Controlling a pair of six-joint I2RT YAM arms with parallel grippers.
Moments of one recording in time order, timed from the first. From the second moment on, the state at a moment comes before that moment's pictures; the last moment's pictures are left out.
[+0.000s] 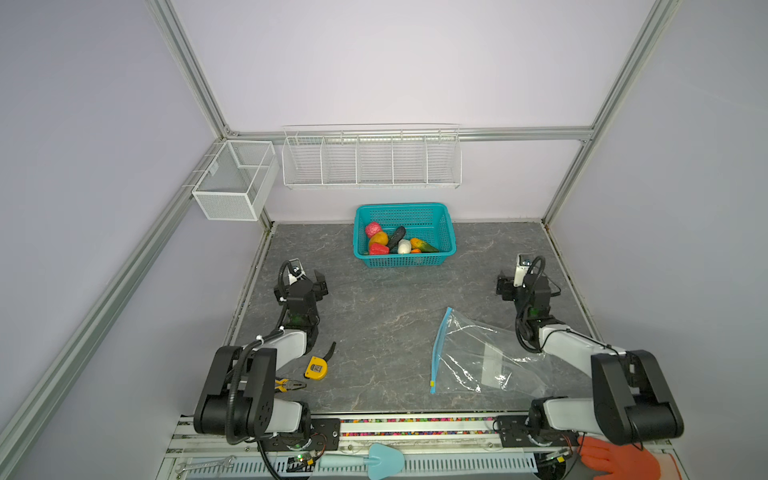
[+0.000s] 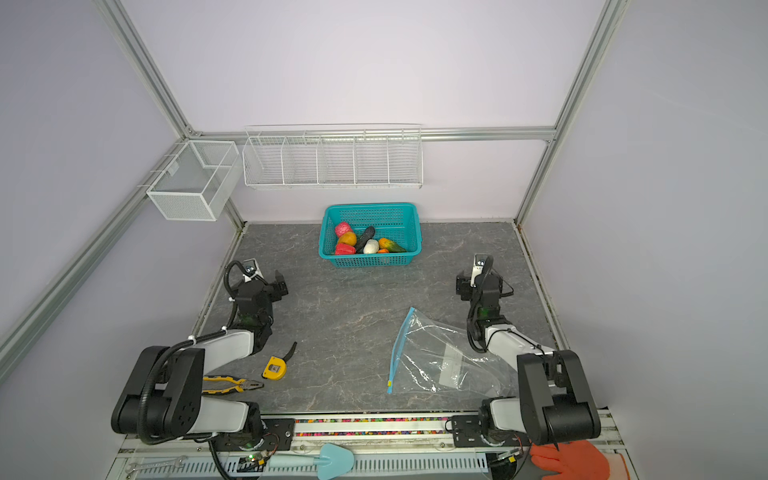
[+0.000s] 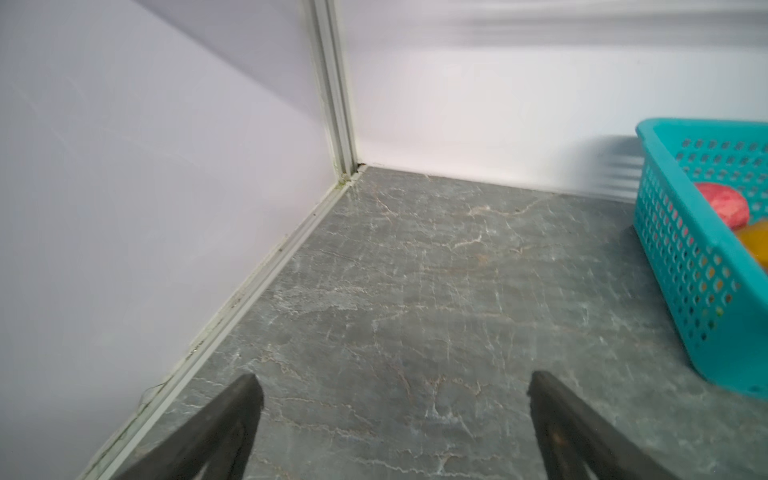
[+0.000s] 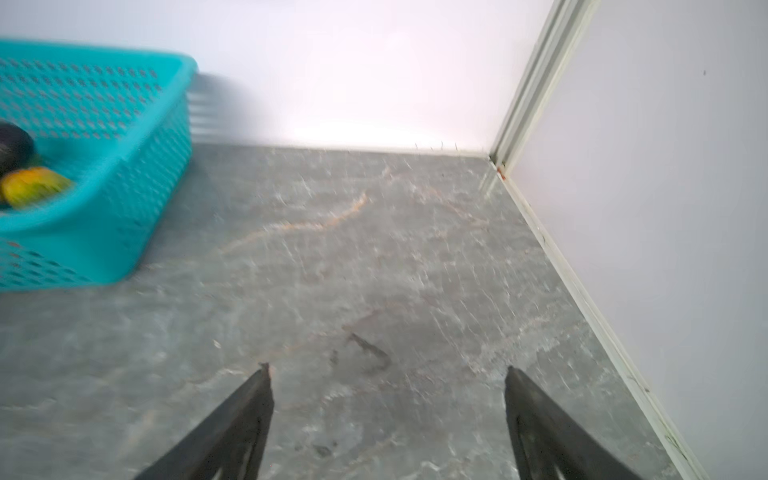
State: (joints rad) left arm -0.16 1.36 0.51 0.60 -0.48 -0.09; right arm 0.16 1.30 0.55 0.44 0.27 0.01
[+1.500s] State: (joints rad) left arm -0.20 2.21 1.74 -0.10 0.22 -0.63; right arm 0.19 2.33 1.91 -0.19 -0.45 0.44
